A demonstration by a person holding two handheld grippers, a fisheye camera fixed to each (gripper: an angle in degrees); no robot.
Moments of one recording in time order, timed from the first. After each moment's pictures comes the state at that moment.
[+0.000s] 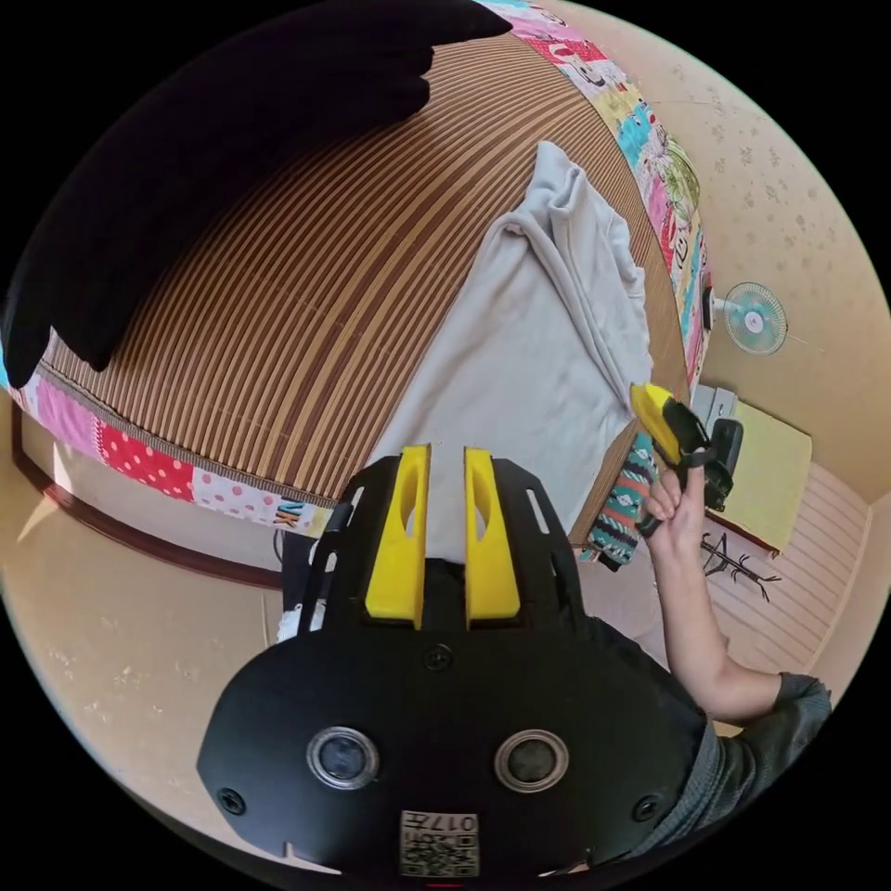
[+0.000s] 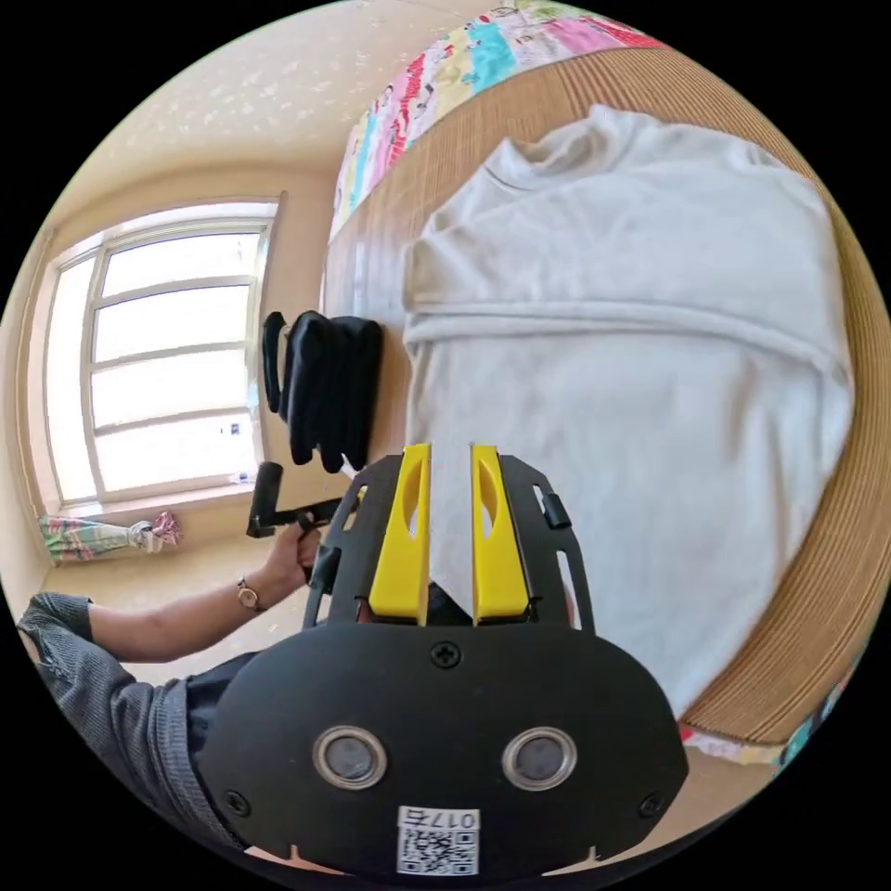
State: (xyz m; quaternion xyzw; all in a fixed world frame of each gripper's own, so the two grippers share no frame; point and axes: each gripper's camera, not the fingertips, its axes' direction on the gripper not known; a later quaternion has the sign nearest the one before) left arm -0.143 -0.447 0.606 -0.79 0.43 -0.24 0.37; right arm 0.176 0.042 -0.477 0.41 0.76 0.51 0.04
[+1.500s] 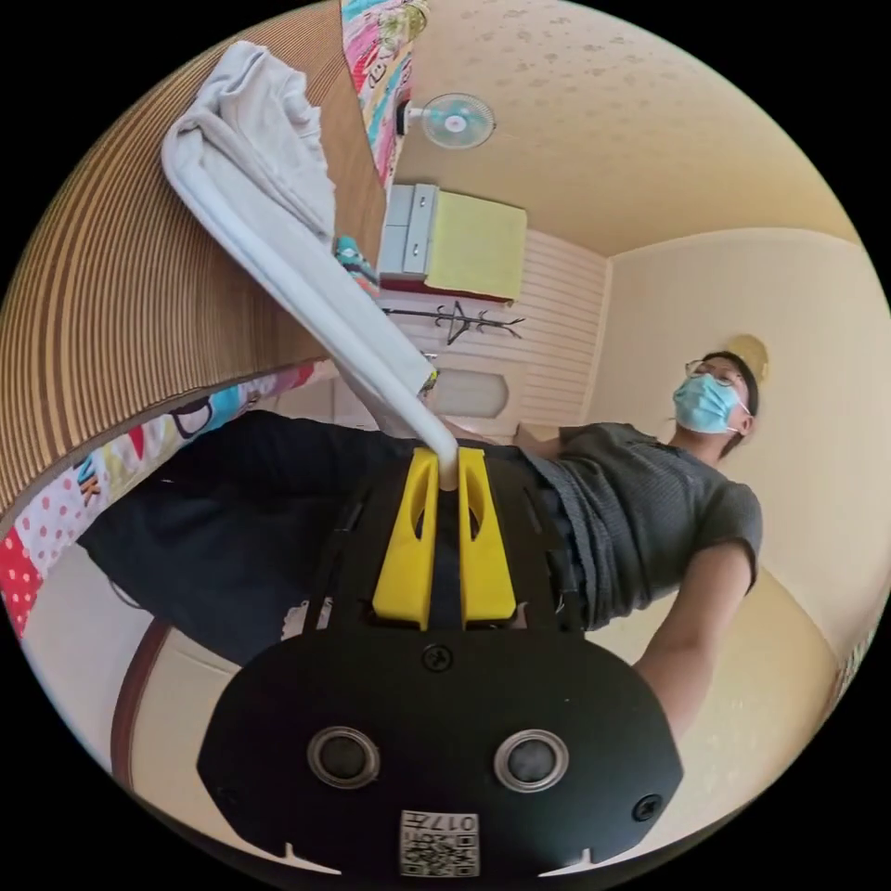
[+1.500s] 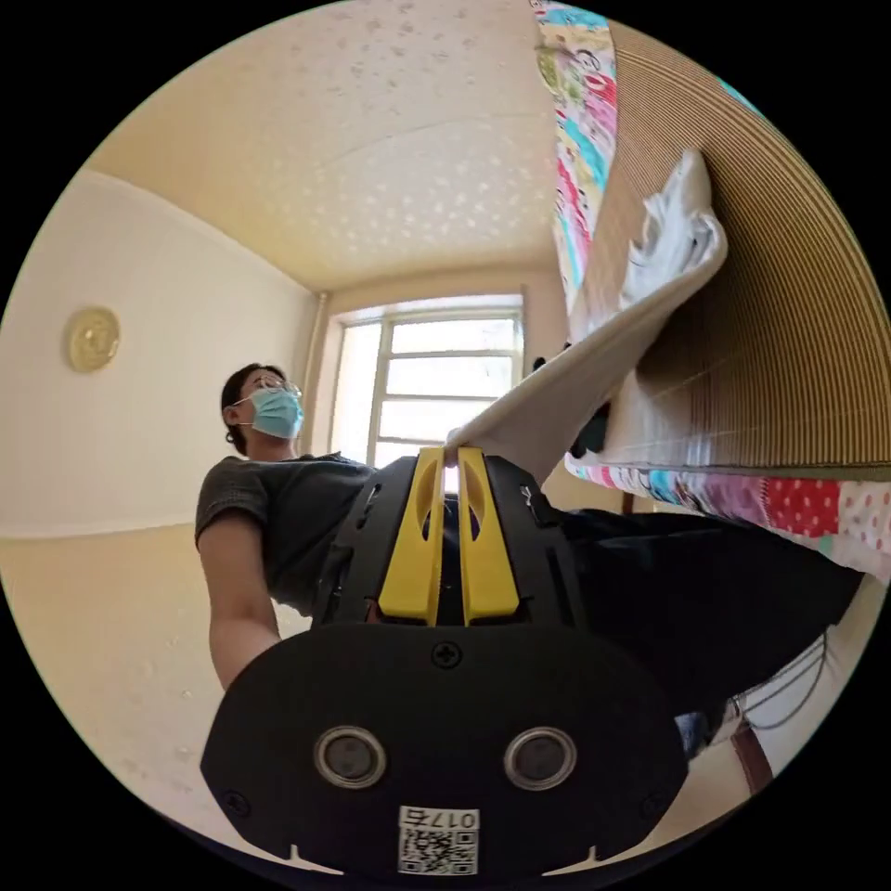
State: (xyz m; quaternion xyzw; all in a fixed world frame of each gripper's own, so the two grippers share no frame) left arm -0.327 -0.386 0.708 -0.51 0.80 -0.33 -0.02; right arm 0.106 -0.030 -0.119 0.52 0.76 0.18 0.33
